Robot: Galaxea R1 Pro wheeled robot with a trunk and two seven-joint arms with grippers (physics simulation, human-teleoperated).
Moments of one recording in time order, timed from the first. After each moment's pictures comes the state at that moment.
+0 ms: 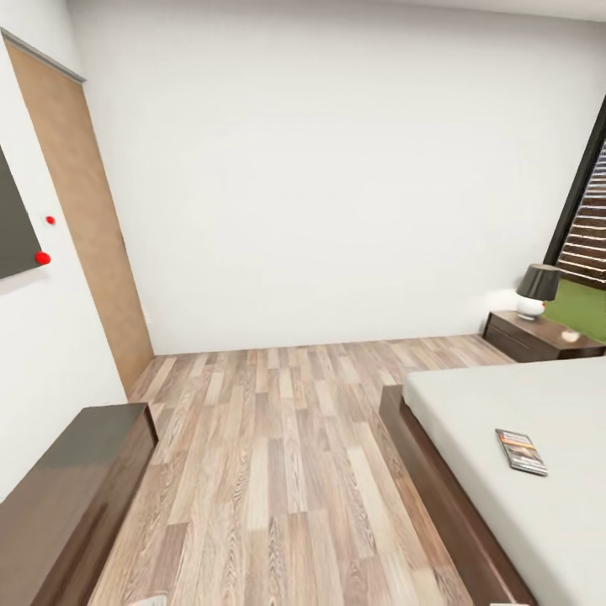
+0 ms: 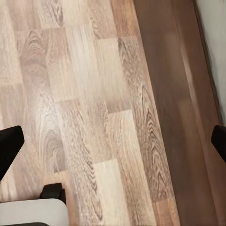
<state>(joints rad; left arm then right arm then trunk) -0.36 0.10 0.20 -0.09 0.01 -0.20 0.07 -0.35 -0.19 -0.19 -0.14 0.16 -0.05 0.03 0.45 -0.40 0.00</state>
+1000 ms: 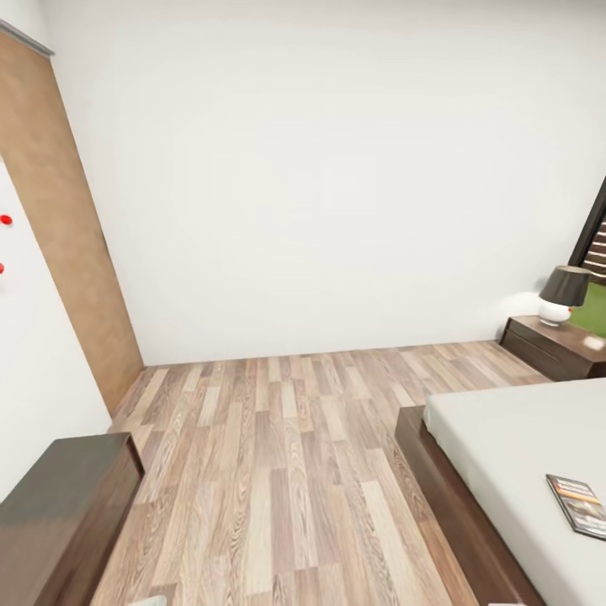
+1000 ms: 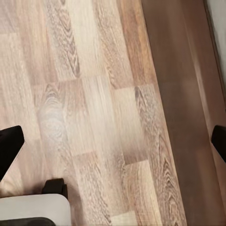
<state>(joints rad) -0.36 0.10 0.20 -0.09 0.01 -0.21 0.07 -0.35 -0.19 -0.19 -0.15 0.16 -0.05 0.03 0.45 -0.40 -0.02</state>
